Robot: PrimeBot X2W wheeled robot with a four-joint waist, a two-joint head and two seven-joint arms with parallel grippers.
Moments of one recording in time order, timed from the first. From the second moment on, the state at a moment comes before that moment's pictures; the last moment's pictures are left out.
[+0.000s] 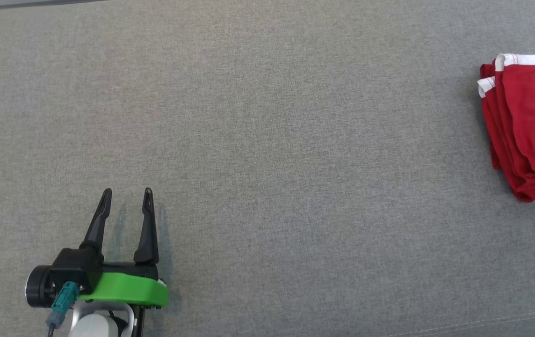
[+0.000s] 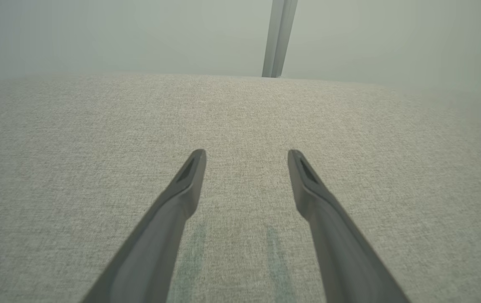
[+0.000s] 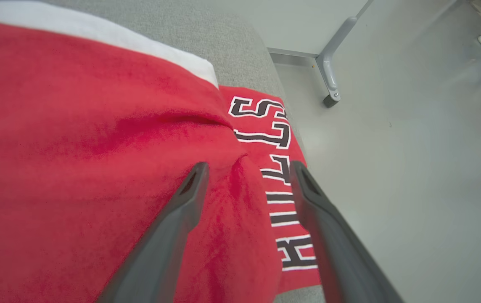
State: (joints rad) left arm -0.09 0.05 -0.06 0.14 -0.17 -0.09 -0.26; right arm -0.70 -0.64 0.10 0.93 0.35 0.13 0.07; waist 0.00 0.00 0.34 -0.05
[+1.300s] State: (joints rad) left arm 0.02 0.05 -0.02 0.23 -0.24 -0.08 -0.26; right arm 0.01 -0.09 -0.13 0.24 0.04 0.13 -0.26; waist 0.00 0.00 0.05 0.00
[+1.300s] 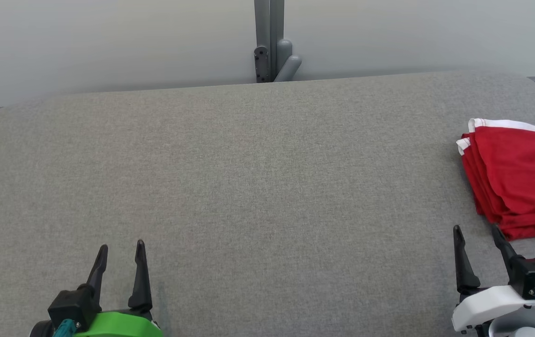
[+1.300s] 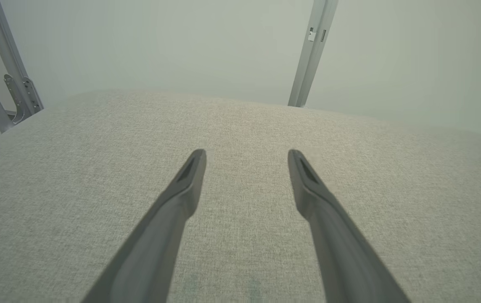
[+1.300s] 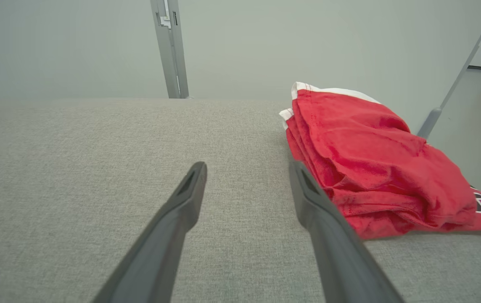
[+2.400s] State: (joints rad) left arm 0.03 0.05 -0.03 0.32 -0.26 -0.11 -0.26; right arm 0.04 -0.08 -0.09 0.17 0.01 0.13 -0.26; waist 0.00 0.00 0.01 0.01
